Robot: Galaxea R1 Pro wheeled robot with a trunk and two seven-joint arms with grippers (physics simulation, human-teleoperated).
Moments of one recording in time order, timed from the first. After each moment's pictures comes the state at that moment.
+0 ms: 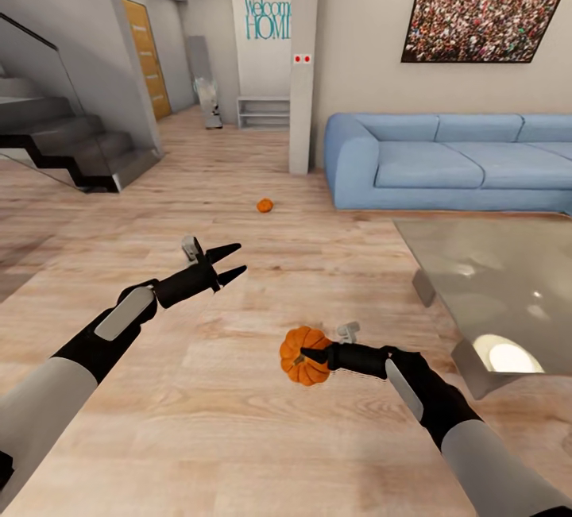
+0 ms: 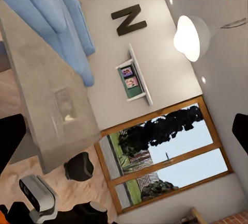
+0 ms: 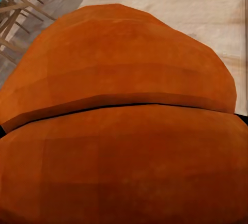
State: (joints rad) left arm -0.93 0.30 -0.48 -0.88 1.52 0.74 -0.68; right arm -0.70 -0.10 0.28 -0.75 -0.37 0.39 0.77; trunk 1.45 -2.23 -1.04
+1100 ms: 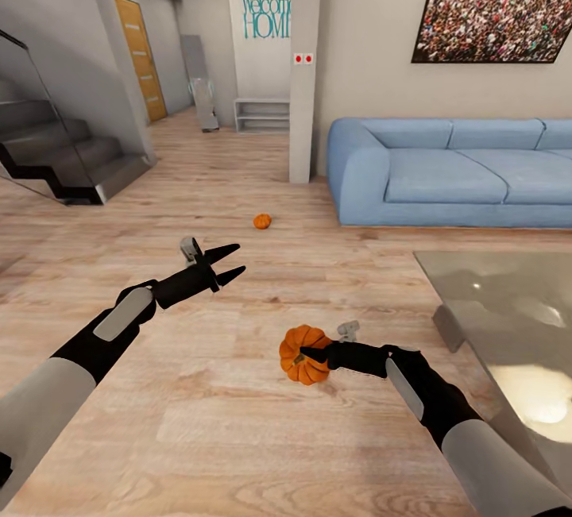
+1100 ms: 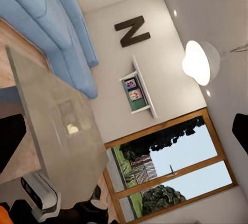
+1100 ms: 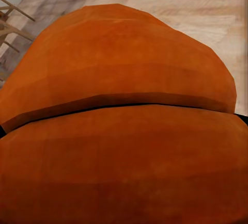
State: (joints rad) left arm -0.93 0.31 -0.49 -0.87 1.52 0.74 -0.69; right arm -0.70 -0.10 0.28 -0.76 -0.37 0.39 0.78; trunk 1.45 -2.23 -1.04
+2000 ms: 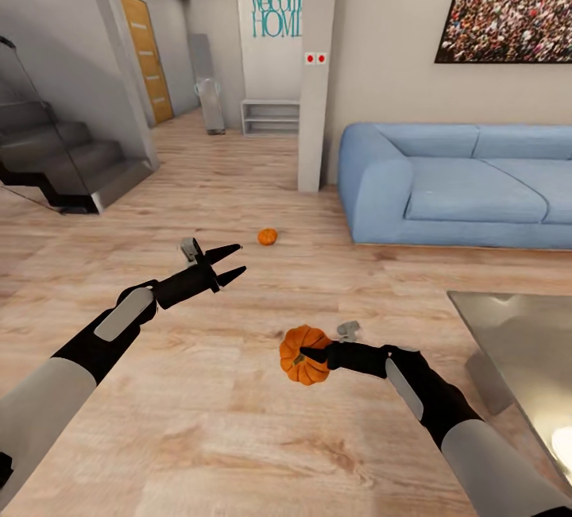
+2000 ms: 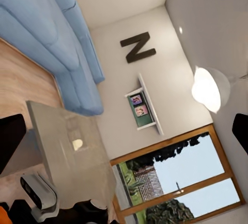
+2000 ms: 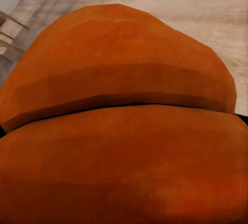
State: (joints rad) left arm -0.93 0.31 -0.49 -0.87 1.52 0.74 -0.69; right arm -0.70 -0.10 0.28 -0.76 -0.37 0.39 0.77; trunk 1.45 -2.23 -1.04
